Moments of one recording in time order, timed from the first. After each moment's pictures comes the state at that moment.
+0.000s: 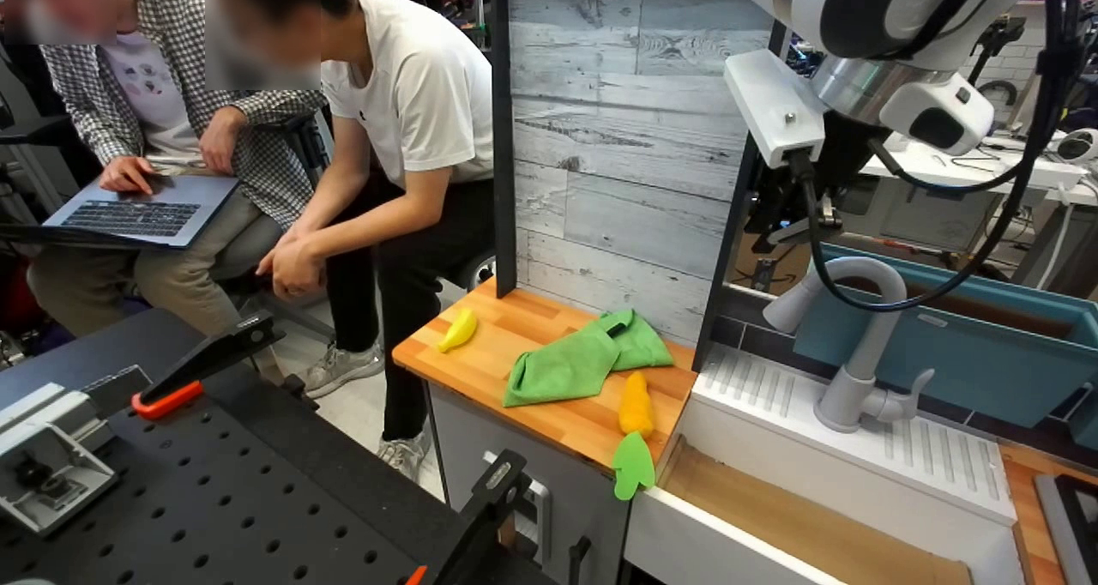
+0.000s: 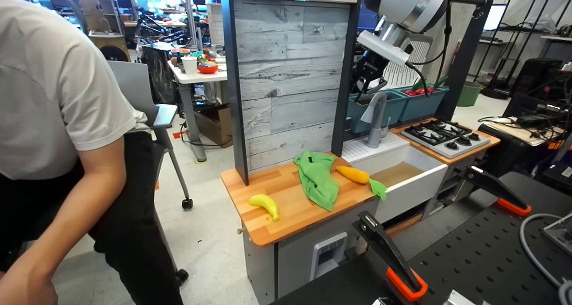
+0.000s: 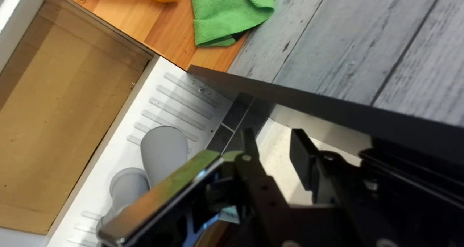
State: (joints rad) arm -0.31 1.02 0.02 -1.25 0.46 2.34 0.29
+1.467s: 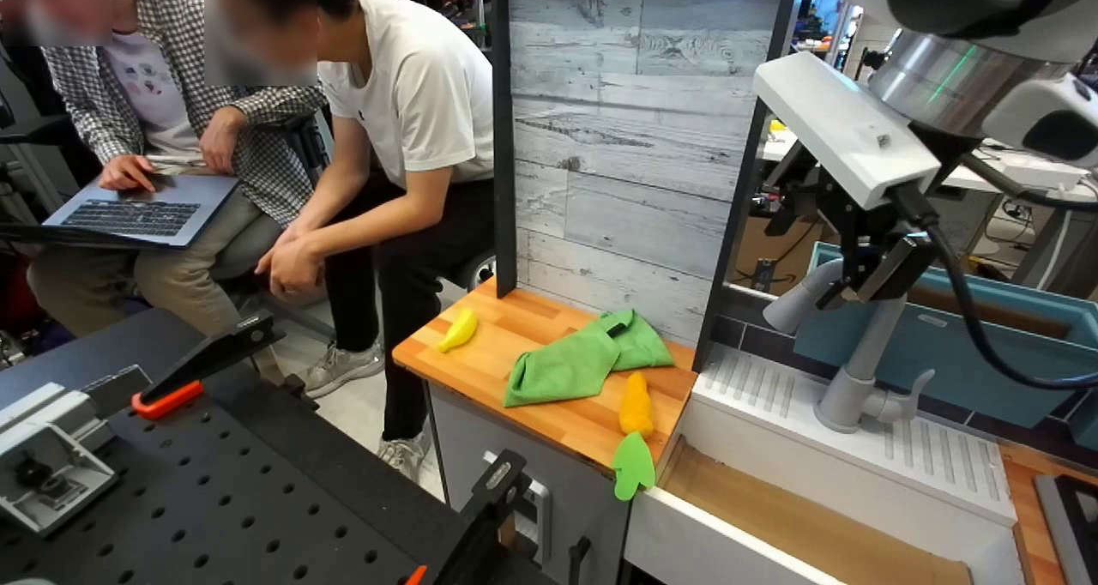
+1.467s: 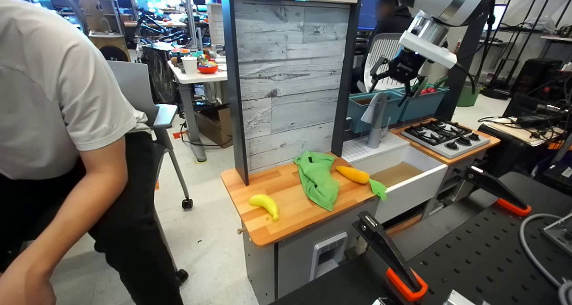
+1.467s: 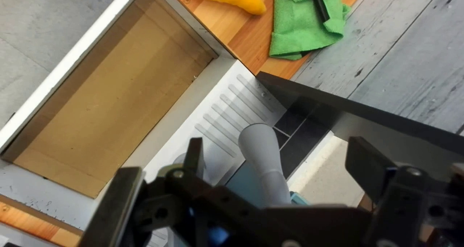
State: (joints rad) arm -0.39 0.81 0.01 -1.58 0.47 2.42 0.00
